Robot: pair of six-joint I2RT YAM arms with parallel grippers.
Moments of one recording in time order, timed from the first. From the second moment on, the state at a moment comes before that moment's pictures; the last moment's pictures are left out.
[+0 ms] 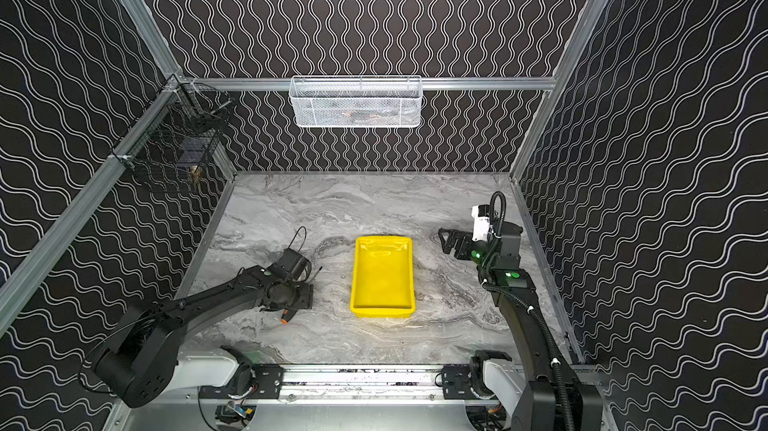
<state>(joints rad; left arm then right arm) -0.53 1.34 0.61 -0.58 -0.05 -0.53 -0.05 1.01 0.66 -0.16 -0.46 0.26</state>
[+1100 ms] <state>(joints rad) -0.57 1.30 0.68 -0.60 0.00 -0.55 -0.05 1.06 0.68 -0.16 -0.49 0.27</state>
